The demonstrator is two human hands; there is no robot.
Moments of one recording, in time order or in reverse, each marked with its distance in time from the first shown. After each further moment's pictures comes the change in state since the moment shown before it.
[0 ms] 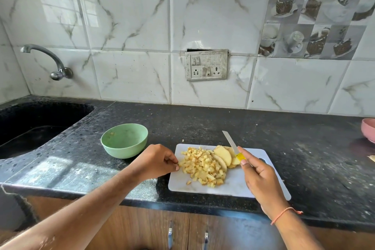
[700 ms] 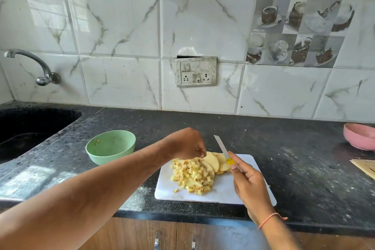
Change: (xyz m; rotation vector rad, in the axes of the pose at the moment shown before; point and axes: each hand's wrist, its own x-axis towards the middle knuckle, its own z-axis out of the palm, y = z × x) left_hand 0.073 0.121 -0.001 0.402 -0.174 0.429; right_hand 0.000 -0.005 -0.001 0.142 0.023 0.029
